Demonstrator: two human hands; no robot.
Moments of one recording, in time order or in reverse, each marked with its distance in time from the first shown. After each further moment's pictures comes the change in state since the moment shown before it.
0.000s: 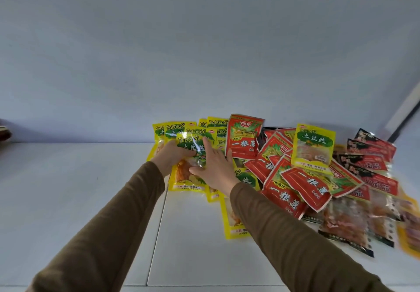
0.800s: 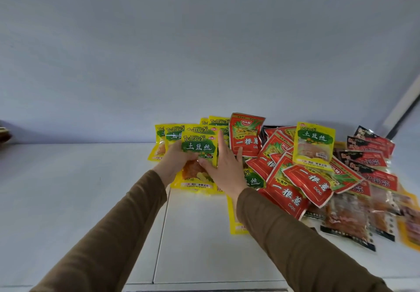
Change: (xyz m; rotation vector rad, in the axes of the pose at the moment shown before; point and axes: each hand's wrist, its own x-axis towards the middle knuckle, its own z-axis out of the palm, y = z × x) left_hand -0.014 -0.014 0.007 -0.109 -0.034 0.114; right_hand -0.013 0.015 0.005 0.116 0.253 -0.024
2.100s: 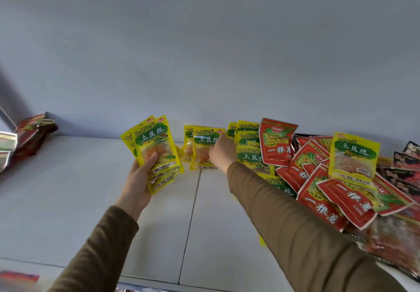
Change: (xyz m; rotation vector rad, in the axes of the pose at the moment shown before) left_hand -0.067 -0.033 -0.125 -0.658 0.252 0.035; right_hand 0.078 -0.077 0.039 -0.087 -0.224 0.256
